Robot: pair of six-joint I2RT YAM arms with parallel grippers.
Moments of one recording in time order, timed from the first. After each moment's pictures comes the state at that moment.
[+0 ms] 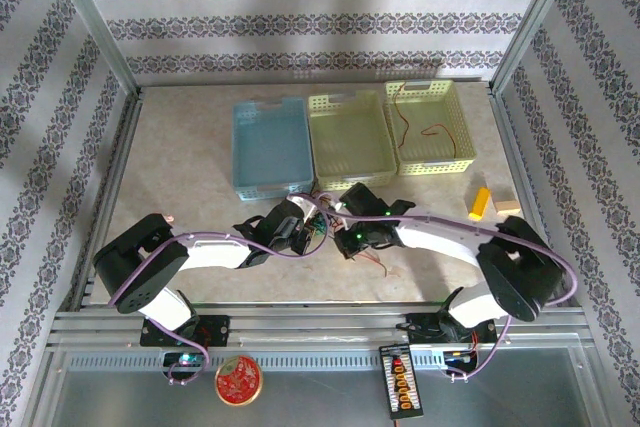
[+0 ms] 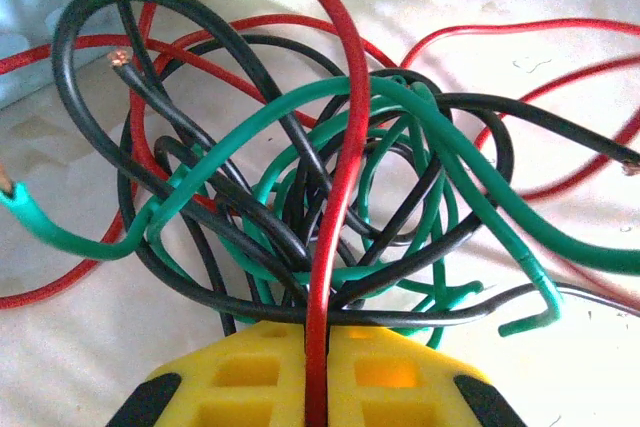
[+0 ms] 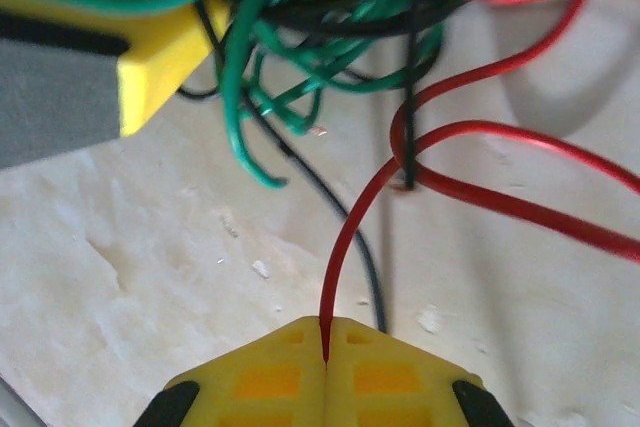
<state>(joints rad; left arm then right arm) -0.83 1.57 0.59 0.19 -0.08 -0.32 0.74 1.42 0.73 -0.42 -0.22 0.30</state>
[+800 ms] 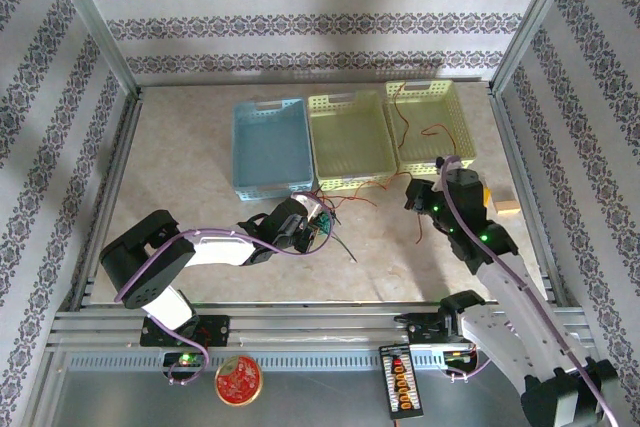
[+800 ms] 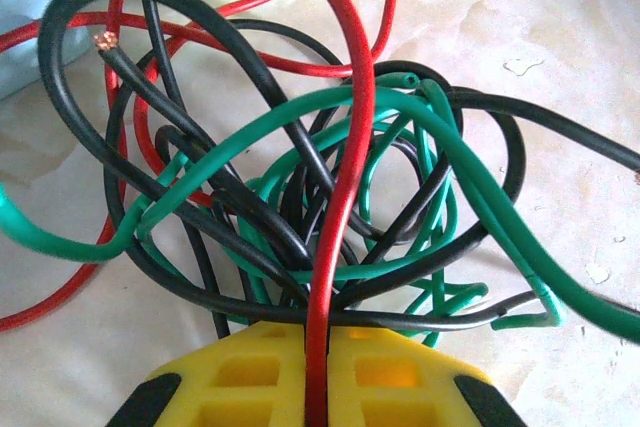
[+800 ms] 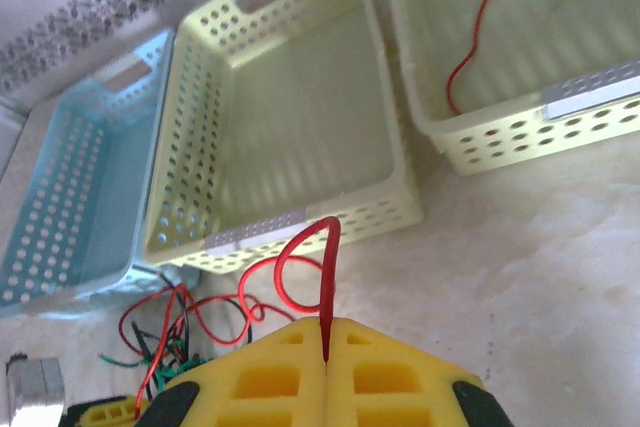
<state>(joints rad) -0.83 1.61 0.62 0.19 -0.06 -0.31 0.26 0.75 0.63 -0.41 -0.06 0.57</state>
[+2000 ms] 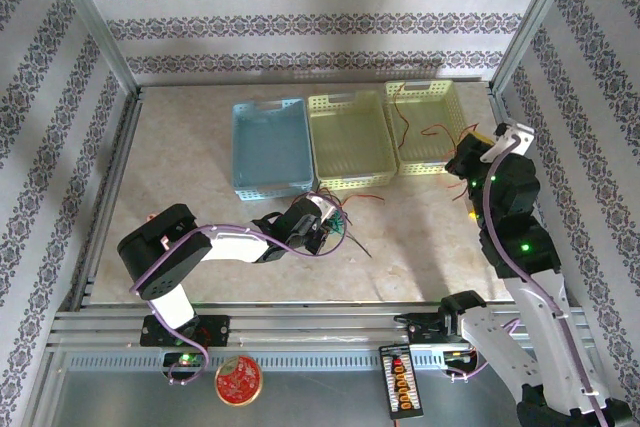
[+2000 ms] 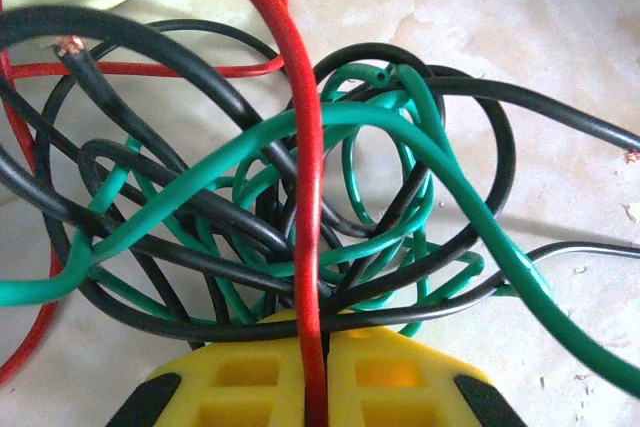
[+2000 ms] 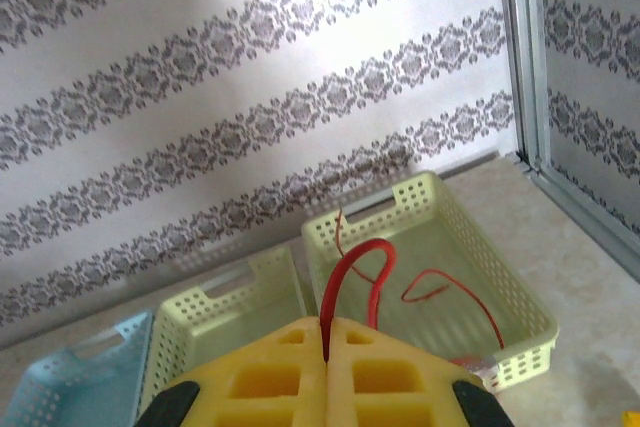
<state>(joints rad) -0.88 1.70 0.71 0.20 -0.07 -0.26 0.22 0.71 0.99 -0.44 0.28 0.43</state>
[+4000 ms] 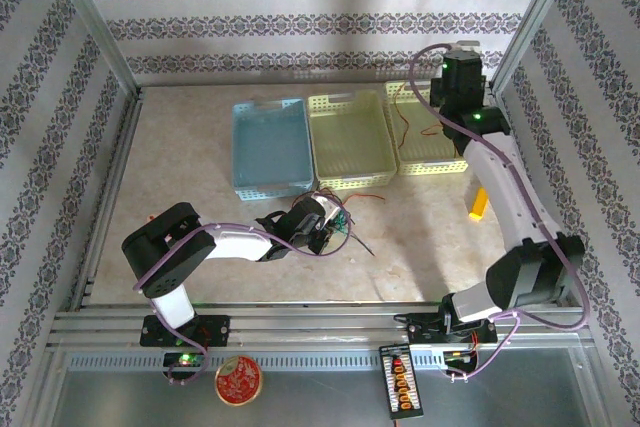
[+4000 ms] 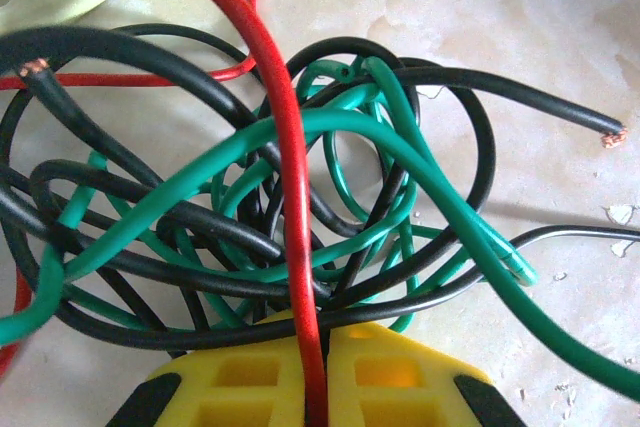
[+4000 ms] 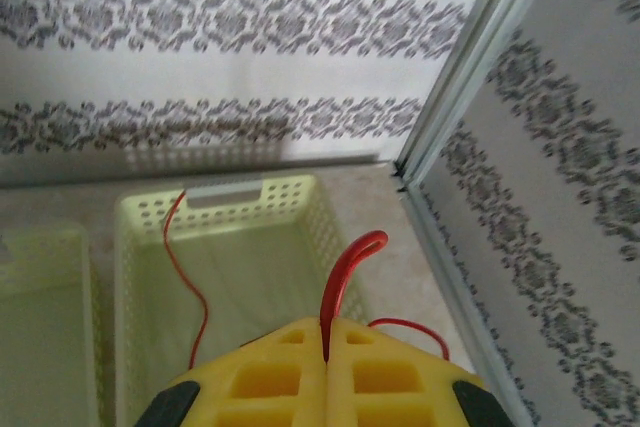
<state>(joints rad) -0.88 1.73 0.74 0.18 -0.05 -0.23 0.16 1.50 1.50 -0.50 0.44 0.05</state>
